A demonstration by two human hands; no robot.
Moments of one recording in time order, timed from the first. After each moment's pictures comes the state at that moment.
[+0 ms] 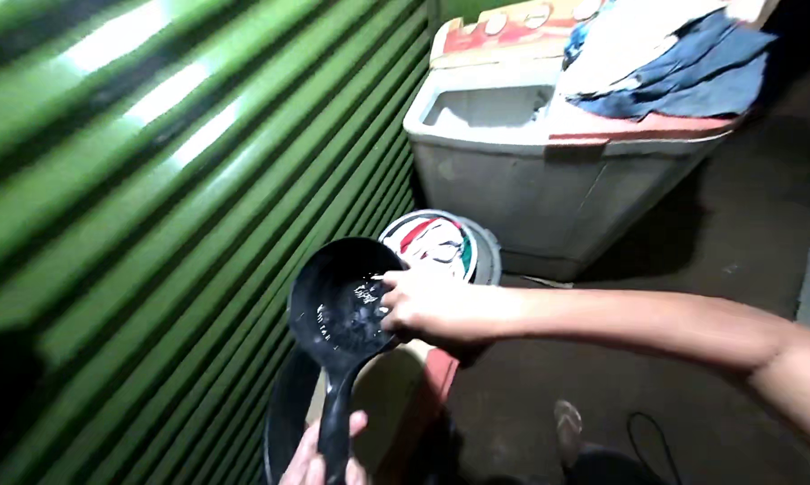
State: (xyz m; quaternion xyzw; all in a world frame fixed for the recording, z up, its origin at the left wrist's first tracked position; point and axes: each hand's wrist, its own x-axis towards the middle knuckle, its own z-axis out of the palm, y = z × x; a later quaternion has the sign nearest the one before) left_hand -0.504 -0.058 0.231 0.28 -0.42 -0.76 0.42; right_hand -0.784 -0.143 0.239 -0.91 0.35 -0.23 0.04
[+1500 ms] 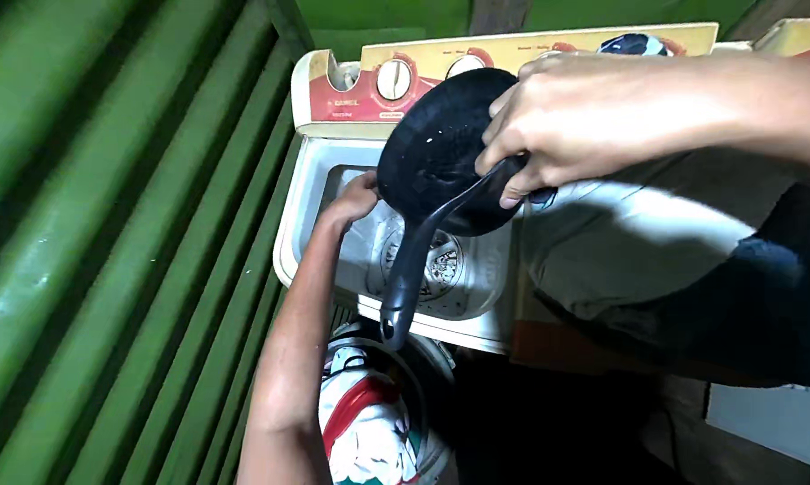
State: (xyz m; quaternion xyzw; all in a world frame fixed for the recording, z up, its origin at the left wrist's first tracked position) left_hand -1.202 -0.660 0.173 0.31 -0.83 -0.47 -0.04; right_hand -1.382 -0.458 0.298 -0.82 0.57 -0.02 0.05
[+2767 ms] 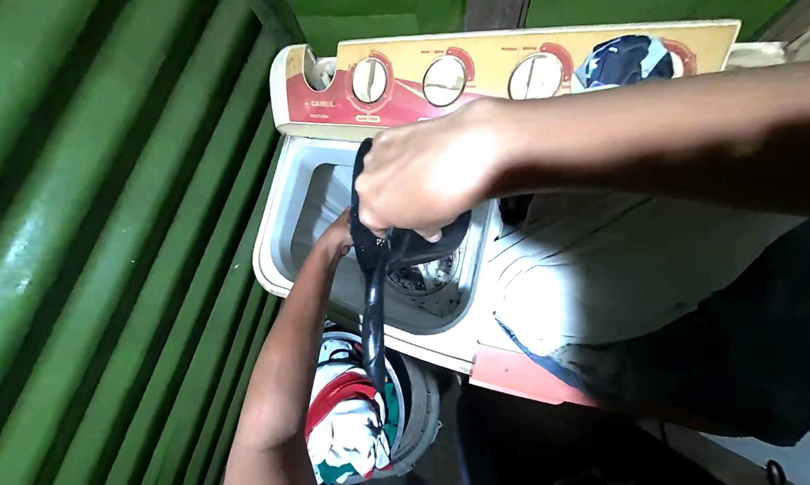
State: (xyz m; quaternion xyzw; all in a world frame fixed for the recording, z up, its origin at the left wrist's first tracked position) left_hand -1.201 -0.640 0.114 0.43 -0.68 -0.59 -0.02; right_hand -1.393 -0.524 0.276 -0.93 0.35 0.06 0.08
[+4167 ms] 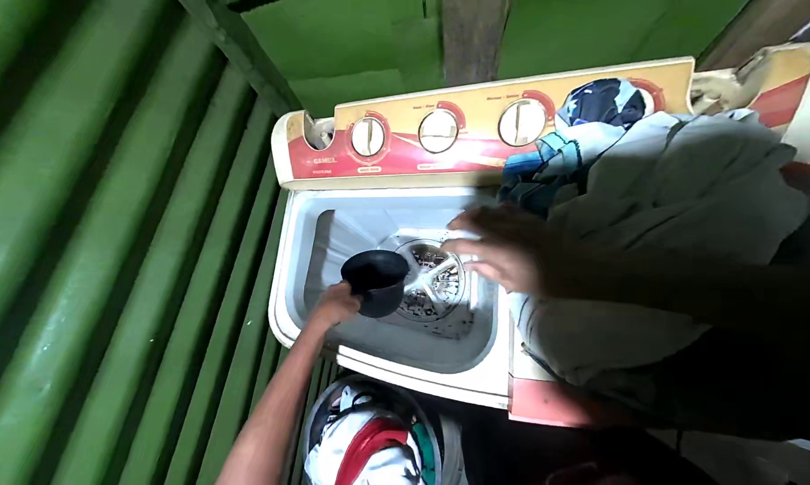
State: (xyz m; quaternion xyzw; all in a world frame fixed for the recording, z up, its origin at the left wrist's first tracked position) left_hand -1.175 -0.668 0.125 0.43 -0.80 -0.23 -0.34; right_hand -1.394 -0.434 0.179 -0.72 0.65 -0.25 0.04
